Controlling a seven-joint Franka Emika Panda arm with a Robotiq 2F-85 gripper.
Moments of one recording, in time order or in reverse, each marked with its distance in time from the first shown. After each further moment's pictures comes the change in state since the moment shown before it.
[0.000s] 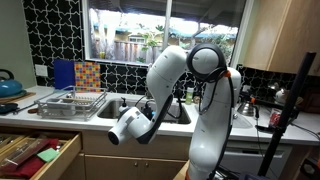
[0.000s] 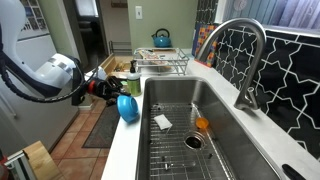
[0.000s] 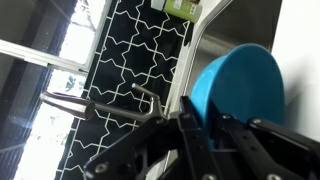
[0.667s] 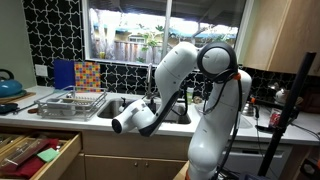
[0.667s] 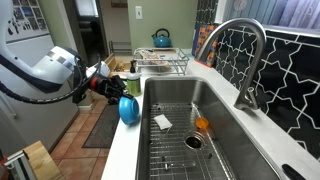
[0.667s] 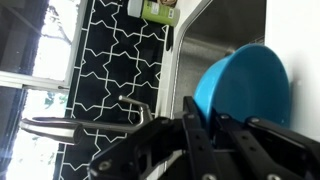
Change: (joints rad) arm -0.043 -0.113 -0.046 -0.020 0.036 0.122 -0.018
